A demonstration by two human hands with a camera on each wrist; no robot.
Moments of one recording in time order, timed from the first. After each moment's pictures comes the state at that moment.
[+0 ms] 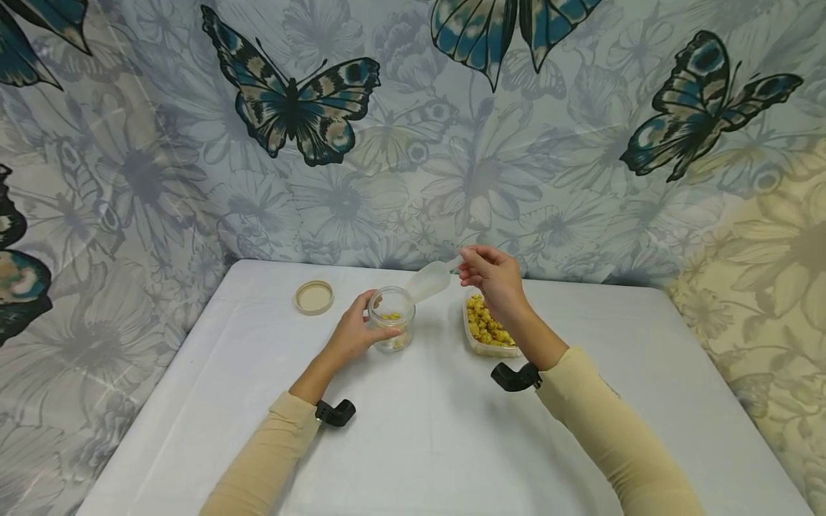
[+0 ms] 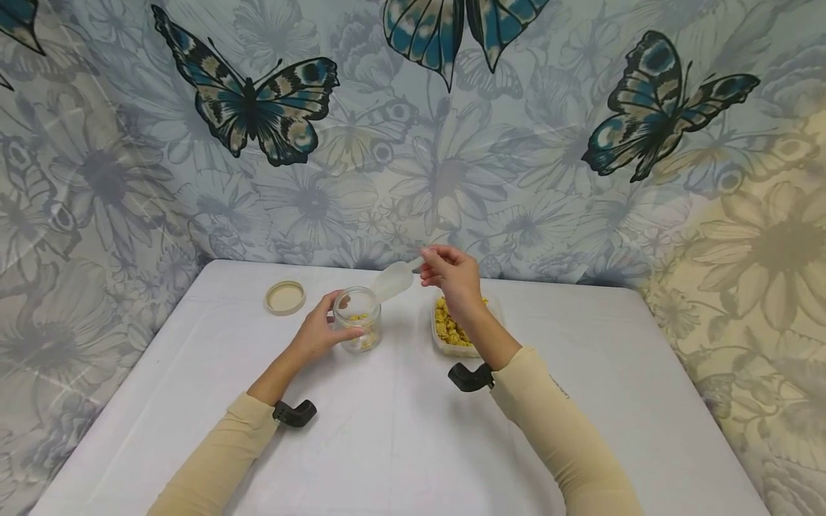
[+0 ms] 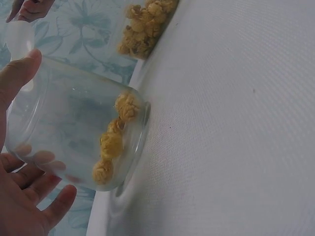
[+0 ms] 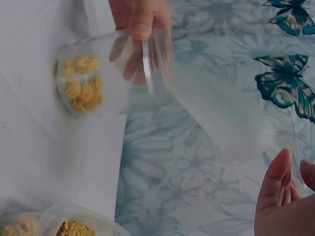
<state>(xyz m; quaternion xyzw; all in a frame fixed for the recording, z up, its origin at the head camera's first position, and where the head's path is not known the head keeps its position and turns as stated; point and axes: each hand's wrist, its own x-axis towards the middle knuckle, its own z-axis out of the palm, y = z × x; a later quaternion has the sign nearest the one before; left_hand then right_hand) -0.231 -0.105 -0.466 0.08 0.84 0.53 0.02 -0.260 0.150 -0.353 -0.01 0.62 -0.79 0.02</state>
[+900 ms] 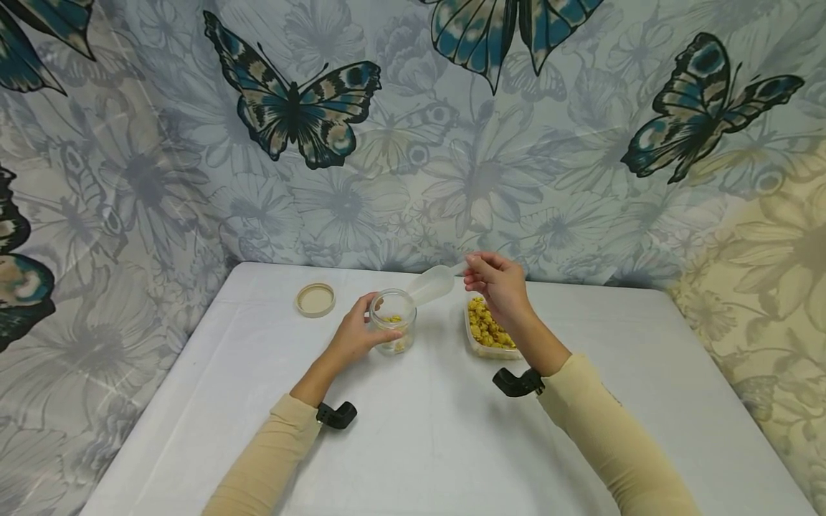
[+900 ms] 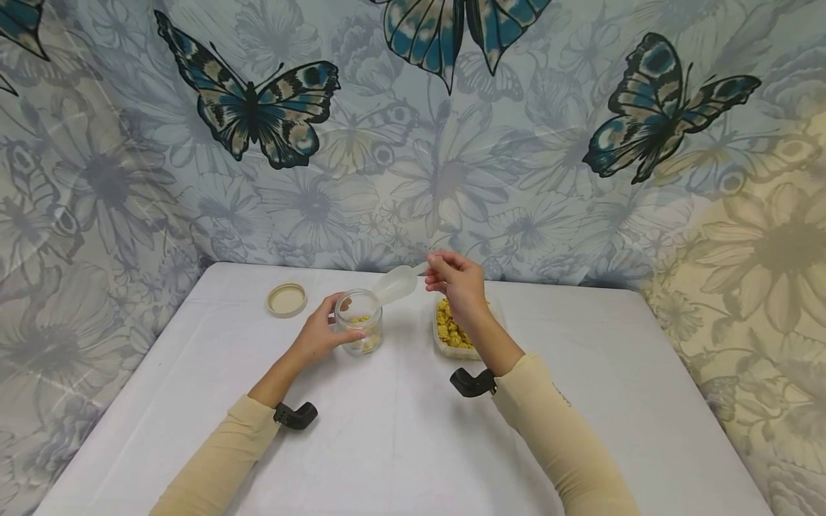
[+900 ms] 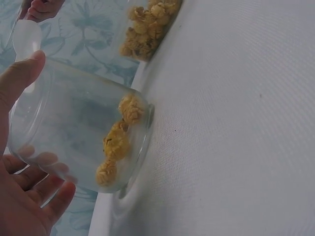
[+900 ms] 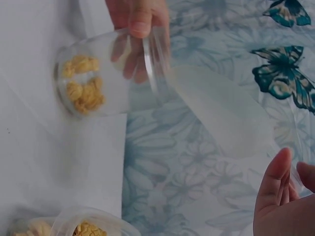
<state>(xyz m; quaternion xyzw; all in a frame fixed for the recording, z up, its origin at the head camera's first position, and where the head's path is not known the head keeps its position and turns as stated) -0.232 -0.106 -0.466 0.08 0.84 0.53 0.03 -0.259 0.157 -0.360 0.00 0.60 -0.80 0.03</state>
